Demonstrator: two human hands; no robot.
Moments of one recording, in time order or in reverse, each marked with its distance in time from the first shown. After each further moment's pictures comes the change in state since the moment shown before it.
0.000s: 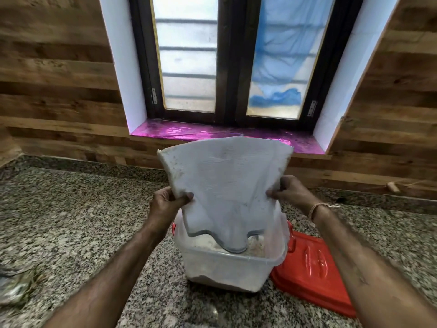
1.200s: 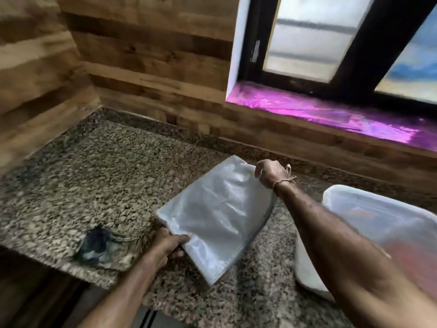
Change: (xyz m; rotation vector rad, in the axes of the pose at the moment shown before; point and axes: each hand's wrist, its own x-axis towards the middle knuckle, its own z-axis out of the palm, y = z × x) left_hand 0.009 -0.102 -0.331 0.220 0.268 -0.734; right_hand 0.170 -0.100 0.389 -0.848 -0.098 0.125
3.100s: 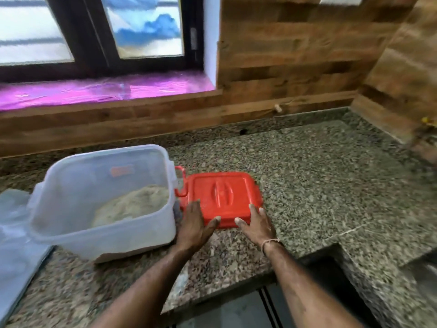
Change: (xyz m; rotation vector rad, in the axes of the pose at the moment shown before) left_hand -0.235 -0.093 0.548 0.924 -0.470 0.850; right_hand -0.364 0.538 0.025 0.367 0.087 0.683
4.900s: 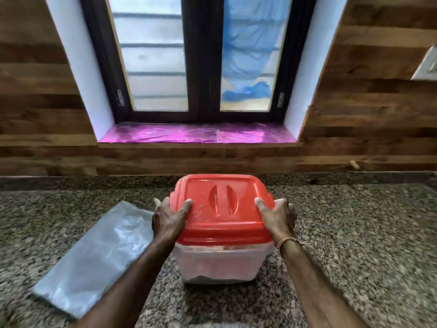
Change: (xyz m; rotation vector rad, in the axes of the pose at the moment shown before) left_hand -0.047 -0.110 -0.288 -0.355 0.583 -0.338; right_hand -0.044 -0.276 -0.010 0.406 0.361 -0.079
